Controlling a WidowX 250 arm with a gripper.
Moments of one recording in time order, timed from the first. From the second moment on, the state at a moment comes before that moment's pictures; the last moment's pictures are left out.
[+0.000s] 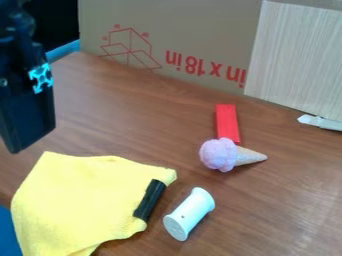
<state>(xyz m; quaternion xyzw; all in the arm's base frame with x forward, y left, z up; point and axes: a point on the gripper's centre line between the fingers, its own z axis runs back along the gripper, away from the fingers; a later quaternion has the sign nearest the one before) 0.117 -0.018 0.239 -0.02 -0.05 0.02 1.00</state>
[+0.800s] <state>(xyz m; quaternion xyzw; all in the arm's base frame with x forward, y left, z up) 0.192 0.007 0.141 0.07 -0.05 0.10 0.99</state>
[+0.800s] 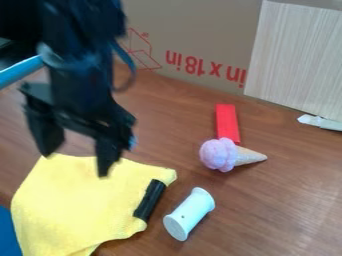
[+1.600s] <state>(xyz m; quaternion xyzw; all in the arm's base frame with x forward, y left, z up) 0.206 0.029 0.102 0.07 -0.06 0.16 0.98</state>
